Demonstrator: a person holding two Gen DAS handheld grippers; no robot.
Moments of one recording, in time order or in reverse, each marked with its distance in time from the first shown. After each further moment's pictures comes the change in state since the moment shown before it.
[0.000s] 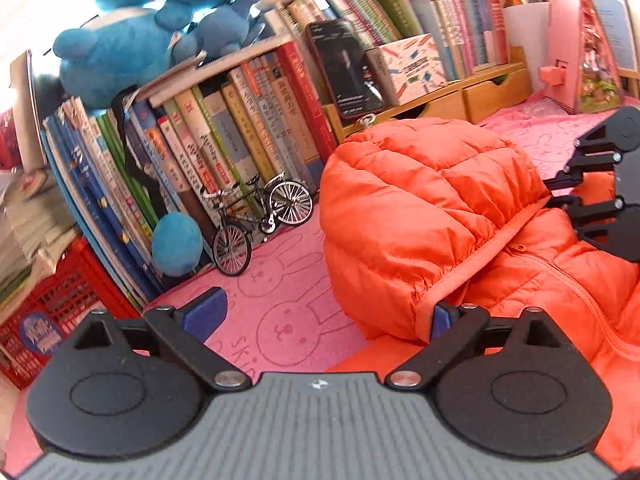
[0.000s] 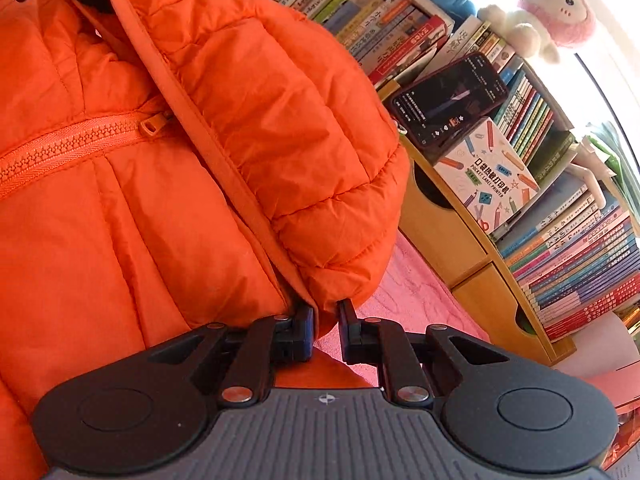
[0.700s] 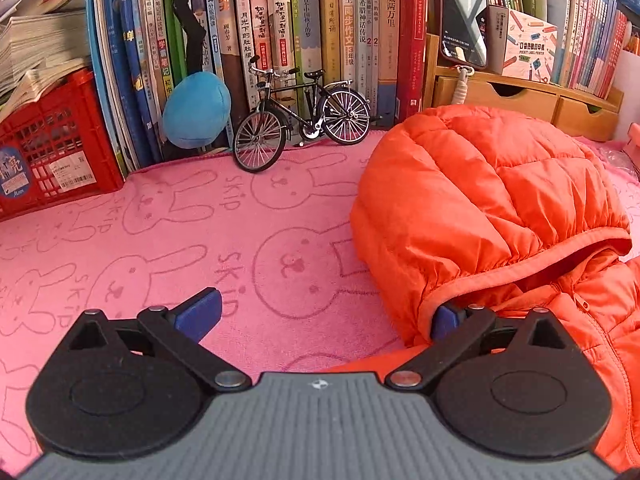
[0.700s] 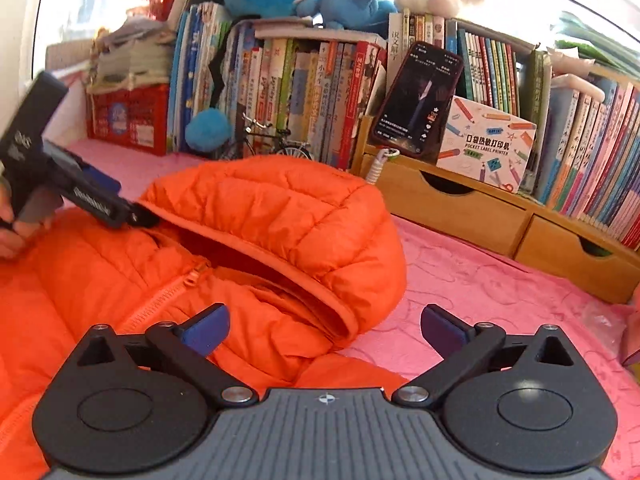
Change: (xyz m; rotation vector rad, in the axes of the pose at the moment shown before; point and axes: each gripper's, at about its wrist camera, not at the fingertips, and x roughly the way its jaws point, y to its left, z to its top) left arm 0.061 0.052 -0.020 -0.482 0.239 -0.055; right arm -0.054 -0.080 -0.006 0.510 -0.148 0.394
